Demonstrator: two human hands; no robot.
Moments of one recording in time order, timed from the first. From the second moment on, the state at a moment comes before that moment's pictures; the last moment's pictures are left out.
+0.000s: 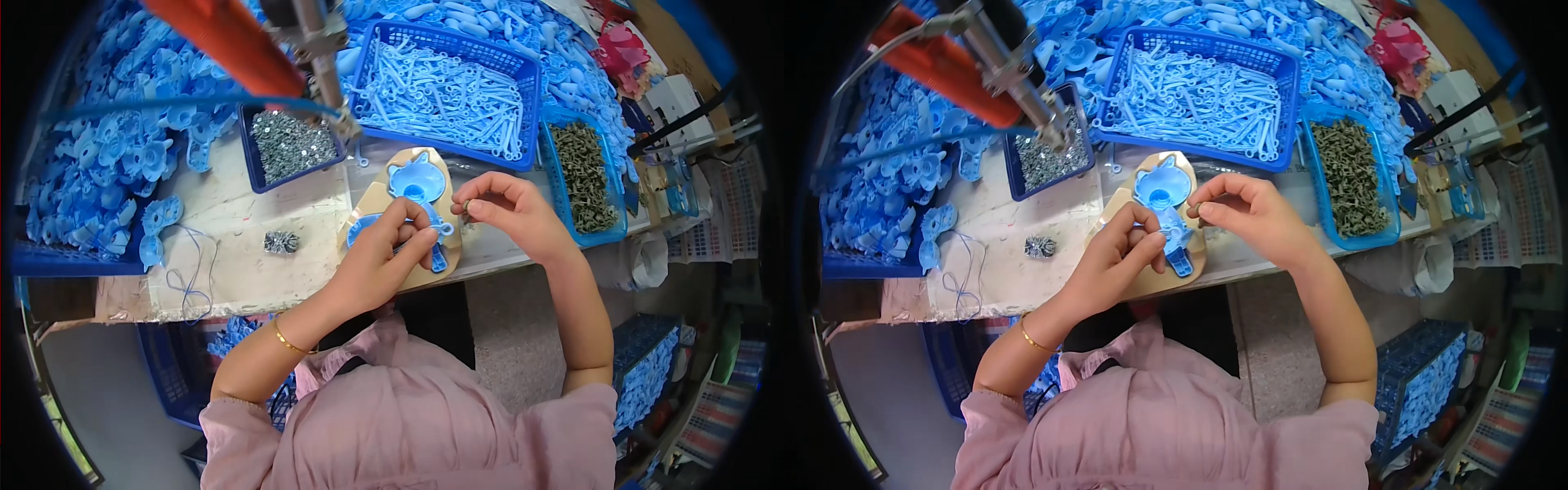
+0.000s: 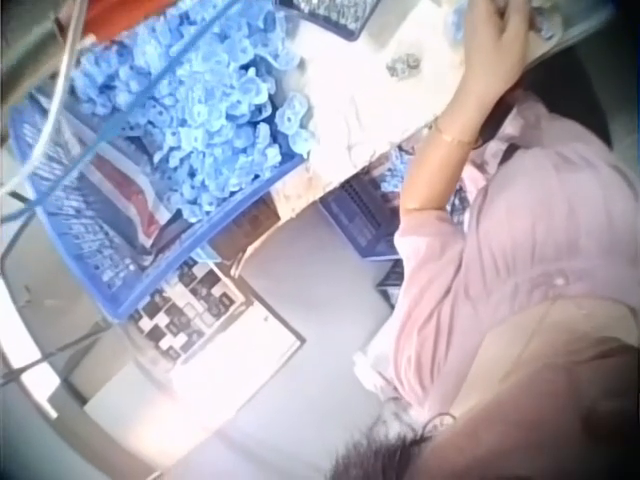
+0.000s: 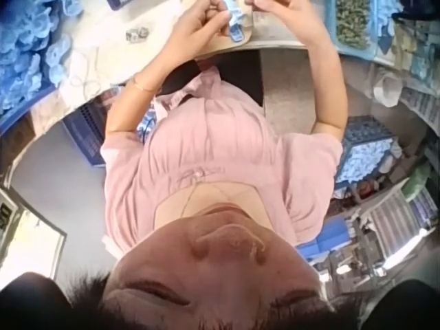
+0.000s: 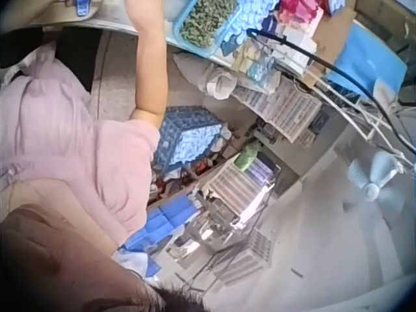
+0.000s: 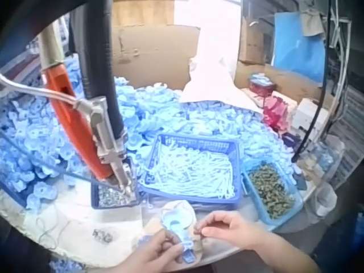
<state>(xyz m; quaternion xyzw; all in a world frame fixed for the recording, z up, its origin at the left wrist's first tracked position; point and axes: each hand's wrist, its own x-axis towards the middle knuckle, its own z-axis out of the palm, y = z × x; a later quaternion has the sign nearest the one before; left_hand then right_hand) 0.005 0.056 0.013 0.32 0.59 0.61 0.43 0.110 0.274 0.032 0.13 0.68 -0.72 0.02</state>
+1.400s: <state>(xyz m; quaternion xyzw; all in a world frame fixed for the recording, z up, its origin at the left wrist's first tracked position) -0.012 0.025 -0.007 0.48 0.79 0.38 0.00 0.100 0.237 0.003 0.16 0.76 -0.63 -0.01</state>
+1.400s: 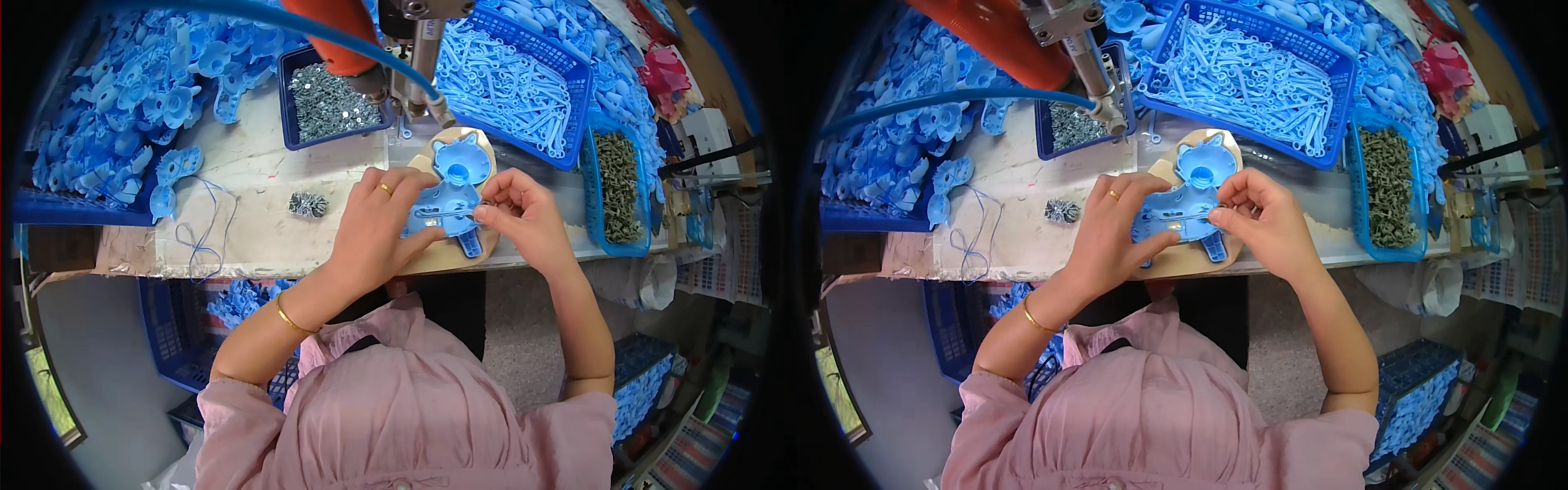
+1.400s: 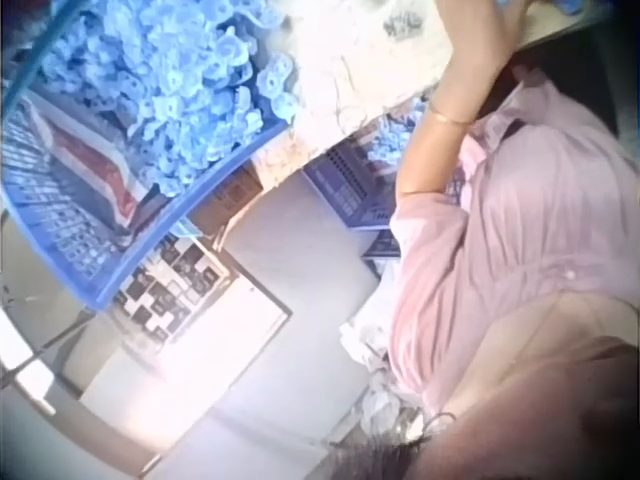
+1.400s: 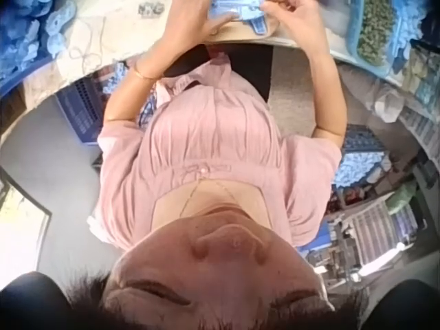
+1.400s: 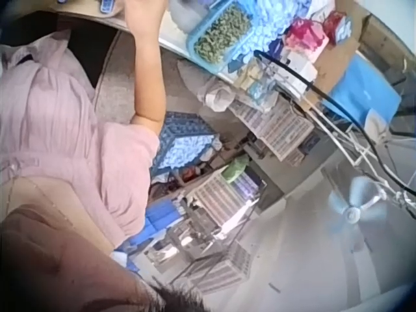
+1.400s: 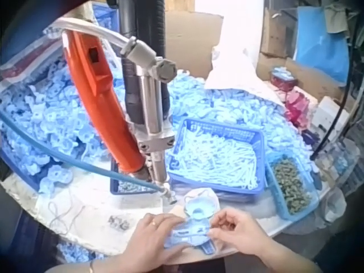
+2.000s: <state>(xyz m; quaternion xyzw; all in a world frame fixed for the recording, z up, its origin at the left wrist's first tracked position) -0.018 0.022 -0.023 0.46 0.82 0.33 0.00 0.077 0.234 0.008 0.14 0.82 -0.55 0.06</state>
